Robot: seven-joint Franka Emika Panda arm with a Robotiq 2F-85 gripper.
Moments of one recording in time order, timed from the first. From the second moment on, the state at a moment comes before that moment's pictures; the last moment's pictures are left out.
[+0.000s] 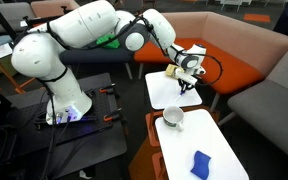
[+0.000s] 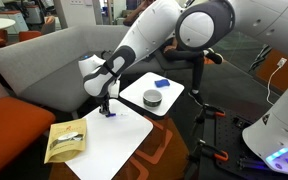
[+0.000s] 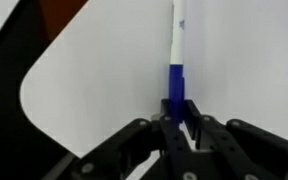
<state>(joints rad) -0.03 1.28 0.08 -1.13 -0.14 2.26 -0.43</state>
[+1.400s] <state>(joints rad) 0.14 1.06 -0.25 -1.40 -0.14 2.30 0.61</state>
